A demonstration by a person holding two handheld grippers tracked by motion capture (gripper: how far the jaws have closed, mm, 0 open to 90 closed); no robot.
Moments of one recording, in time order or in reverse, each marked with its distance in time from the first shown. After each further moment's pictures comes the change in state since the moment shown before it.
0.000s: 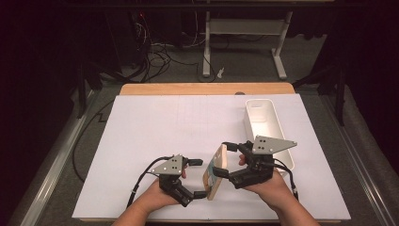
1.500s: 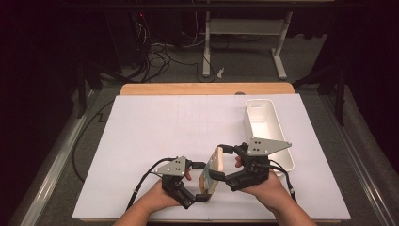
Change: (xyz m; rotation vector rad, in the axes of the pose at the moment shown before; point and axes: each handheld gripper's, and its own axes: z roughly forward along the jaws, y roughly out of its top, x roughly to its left) left arm -0.001 -0.002 0.009 0.023 -0.055 -0.006; right arm 0.004 -0.002 0.008 0.016 0.032 0.000
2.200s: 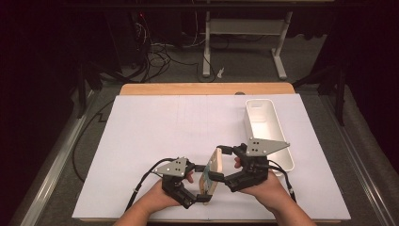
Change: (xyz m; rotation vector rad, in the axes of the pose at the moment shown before) left arm 0.000 0.000 0.001 -0.001 -0.055 -0.007; right arm 0.000 -0.001 0.002 0.012 0.012 0.001
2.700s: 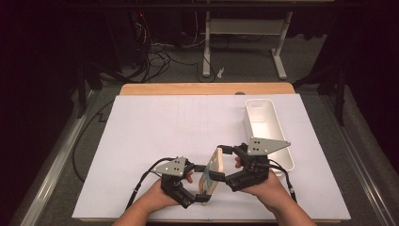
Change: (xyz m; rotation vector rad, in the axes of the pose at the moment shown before) left arm 0.000 0.001 -0.003 0.000 -0.022 0.004; right arm -0.002 0.000 -0.001 -0.006 0.012 0.008
